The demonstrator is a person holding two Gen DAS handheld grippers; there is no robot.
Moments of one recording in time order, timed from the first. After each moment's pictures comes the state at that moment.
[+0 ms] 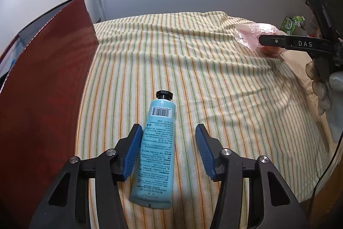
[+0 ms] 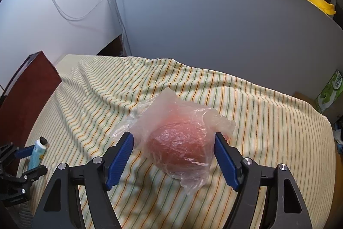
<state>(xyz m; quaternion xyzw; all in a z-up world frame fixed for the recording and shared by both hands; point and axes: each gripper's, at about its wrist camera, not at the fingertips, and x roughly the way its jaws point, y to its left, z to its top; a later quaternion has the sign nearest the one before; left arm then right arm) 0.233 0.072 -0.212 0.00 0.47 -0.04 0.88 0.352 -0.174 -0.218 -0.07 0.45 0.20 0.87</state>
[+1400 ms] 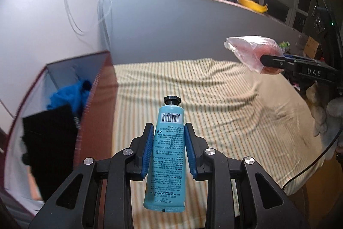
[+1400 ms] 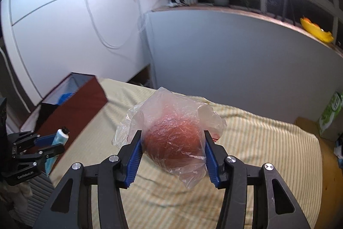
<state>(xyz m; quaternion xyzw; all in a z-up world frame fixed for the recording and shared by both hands) 0.182 0.092 -0.126 -0.01 0.37 -0.05 0.93 0.273 -0.154 -0.120 -0.06 0.36 0.27 0.89</state>
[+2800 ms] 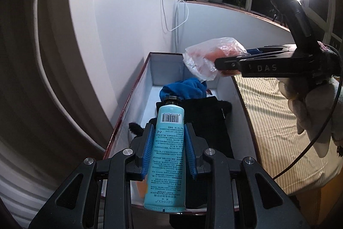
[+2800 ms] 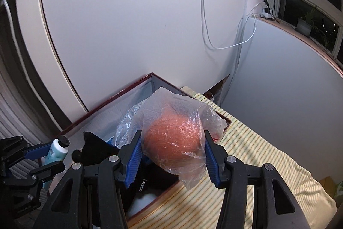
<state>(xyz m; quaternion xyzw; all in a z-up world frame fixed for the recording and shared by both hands) 0.136 0.262 -0.118 -0.04 0.36 0.08 0.93 0.273 0.157 -0.119 -0.17 0.37 0.39 0.83</state>
